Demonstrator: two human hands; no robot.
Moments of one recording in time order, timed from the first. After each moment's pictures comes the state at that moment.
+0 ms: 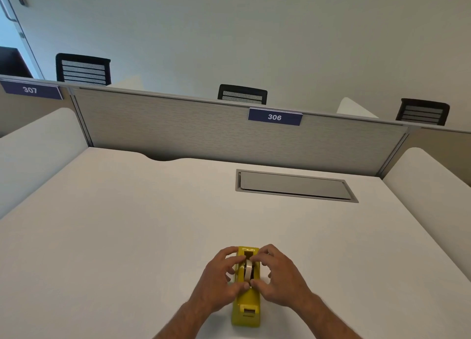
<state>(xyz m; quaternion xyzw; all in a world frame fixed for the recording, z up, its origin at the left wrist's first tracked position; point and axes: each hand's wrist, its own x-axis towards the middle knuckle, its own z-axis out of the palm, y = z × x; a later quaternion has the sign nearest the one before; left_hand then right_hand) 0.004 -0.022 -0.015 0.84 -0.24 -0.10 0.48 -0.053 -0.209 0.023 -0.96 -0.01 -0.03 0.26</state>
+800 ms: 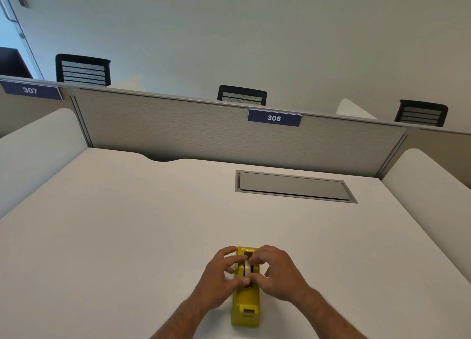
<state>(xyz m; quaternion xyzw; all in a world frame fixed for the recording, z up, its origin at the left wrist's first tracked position) 0.007 -0.024 -0.017 0.83 -0.21 -0.14 0.50 -0.045 -0.209 0.031 -0.95 -0.02 -0.03 0.30</state>
